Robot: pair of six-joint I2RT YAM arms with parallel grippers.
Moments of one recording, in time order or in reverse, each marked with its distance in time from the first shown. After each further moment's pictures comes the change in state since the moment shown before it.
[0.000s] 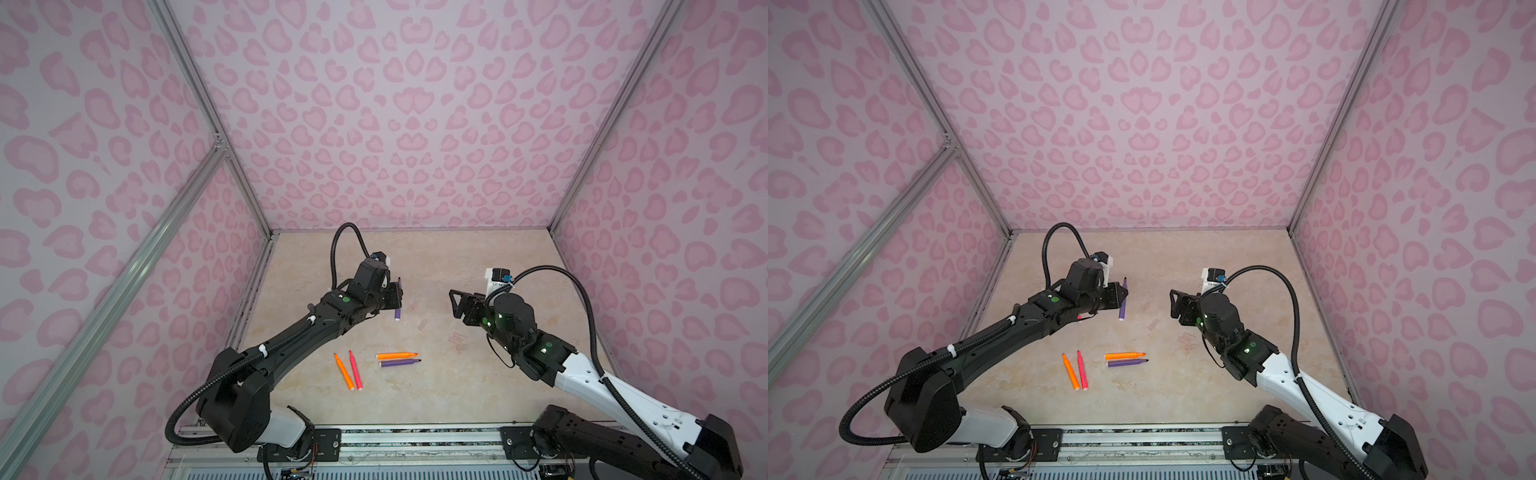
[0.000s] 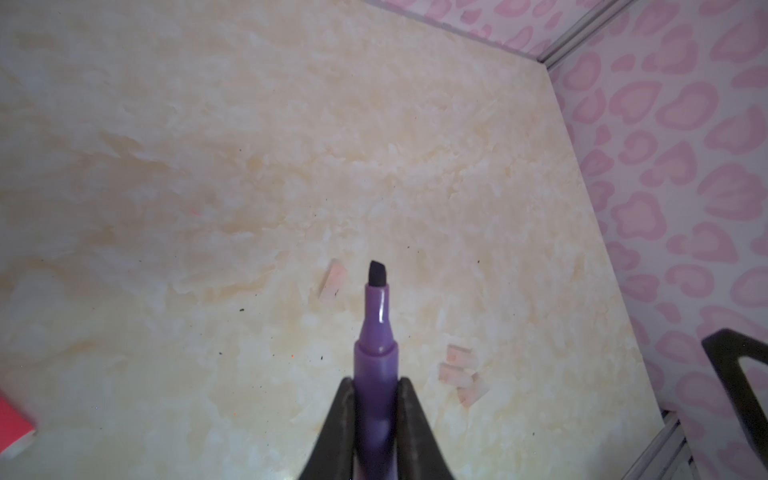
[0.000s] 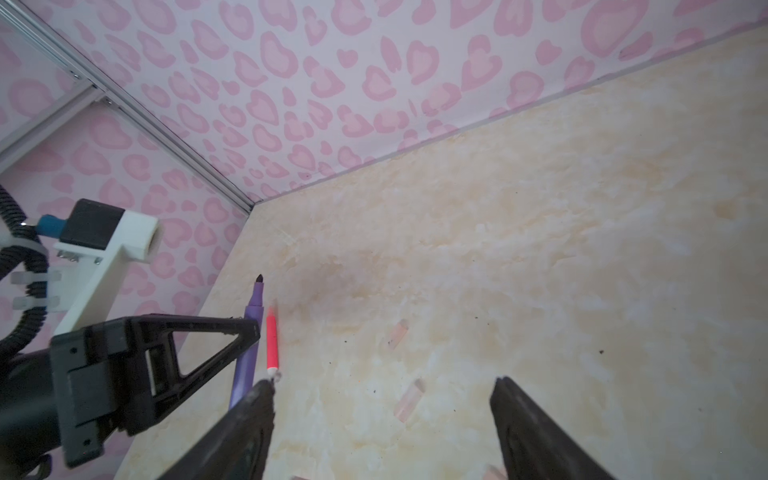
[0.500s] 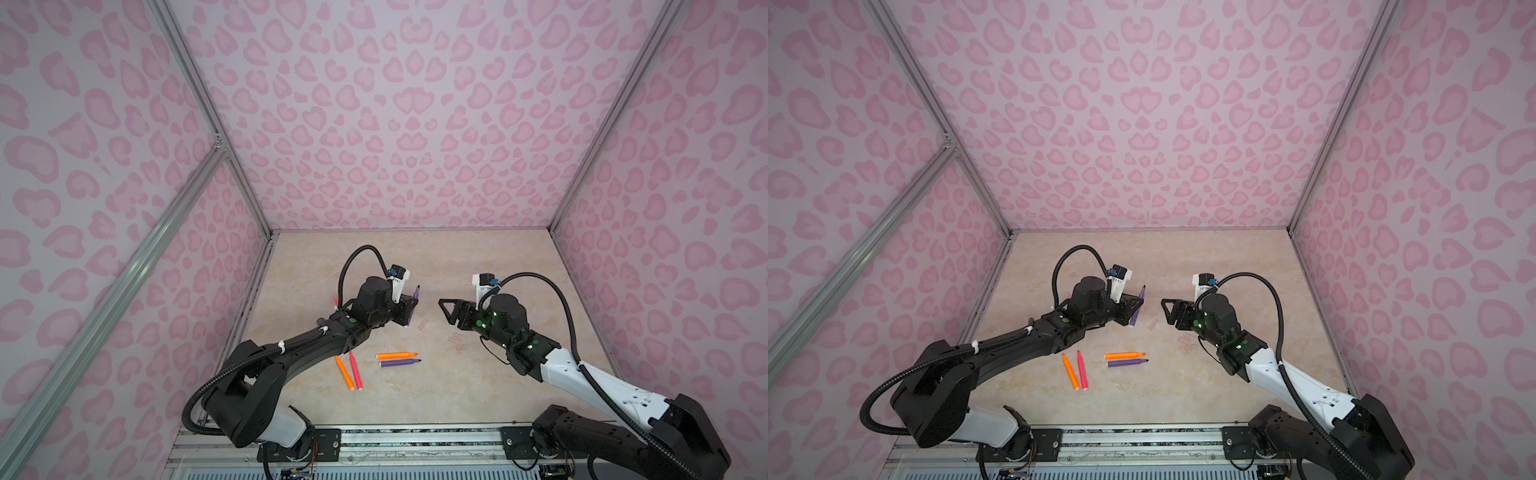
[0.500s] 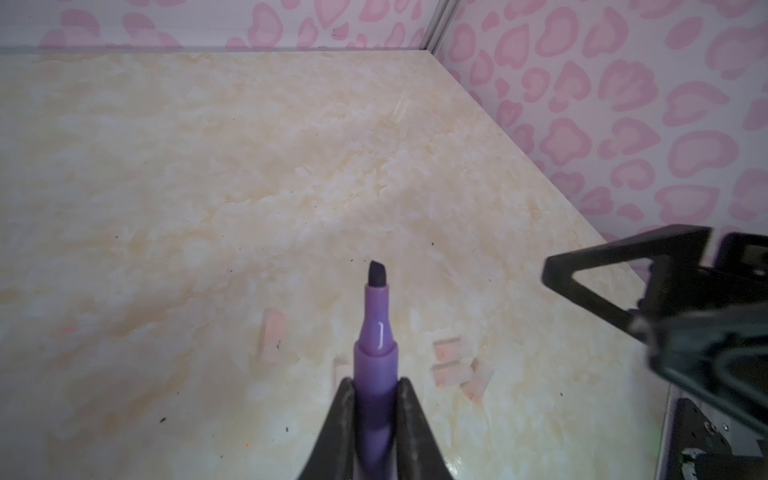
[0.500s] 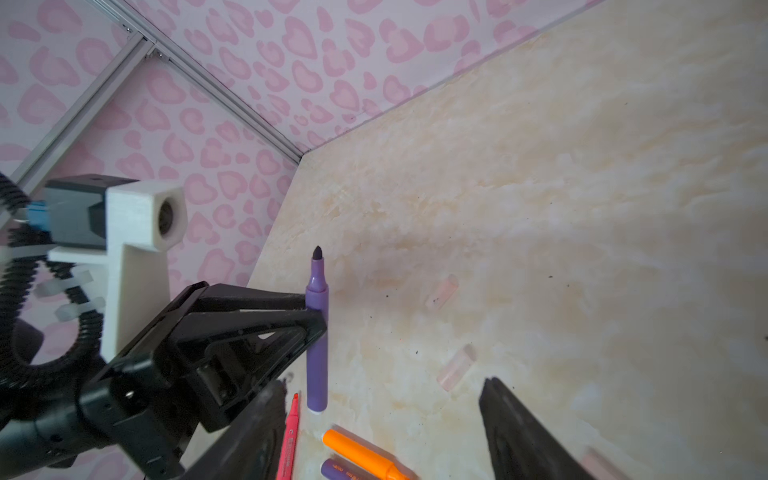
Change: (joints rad) left arm -0.067 0.010 -0.157 0.372 0.126 0.247; right arm -0.077 0.135 -0.053 0.206 -0.364 0.065
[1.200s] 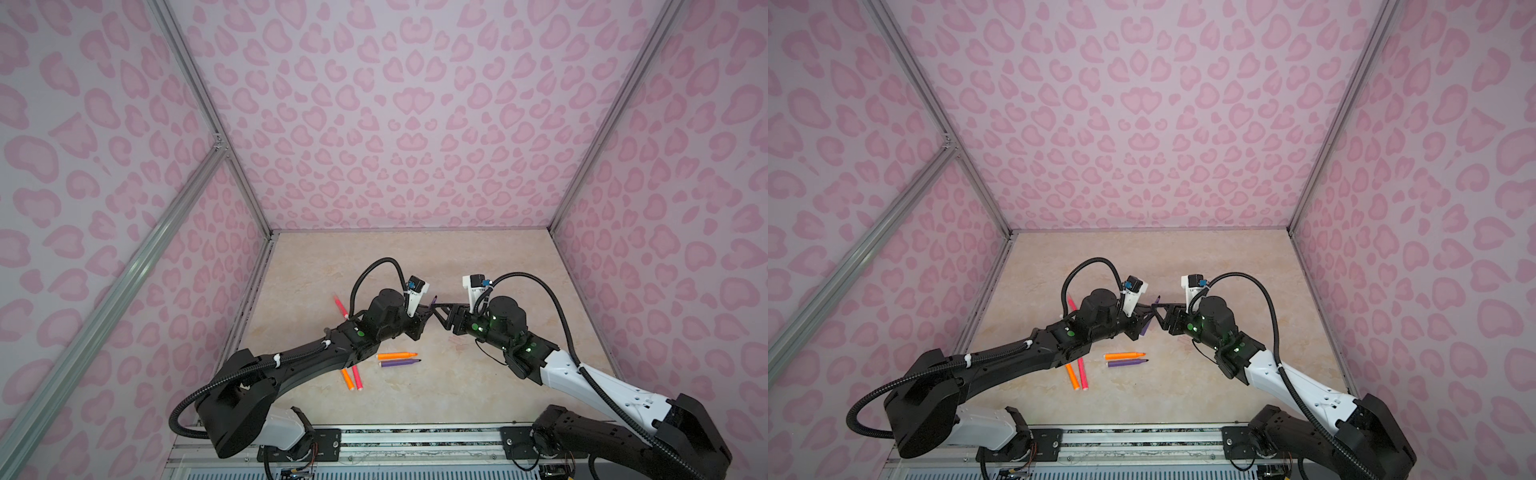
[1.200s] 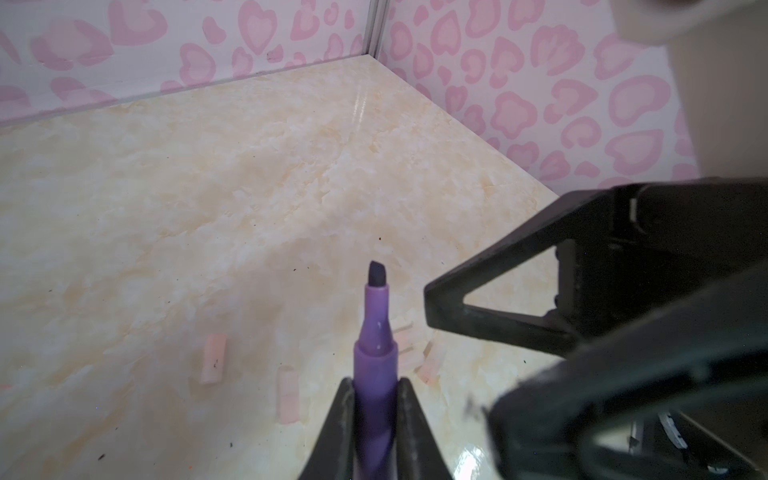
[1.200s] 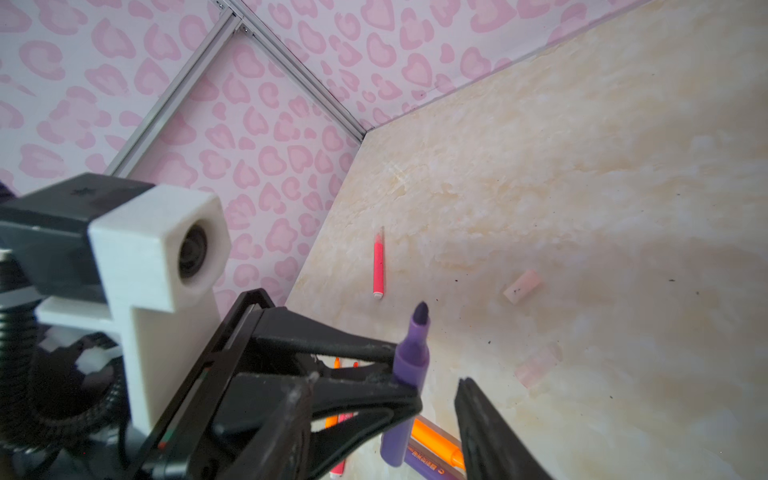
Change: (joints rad) left arm -0.154 -0.039 -0.007 0.007 -0.094 0.075; right arm 0.068 -0.031 0.004 0.053 -0.072 0.013
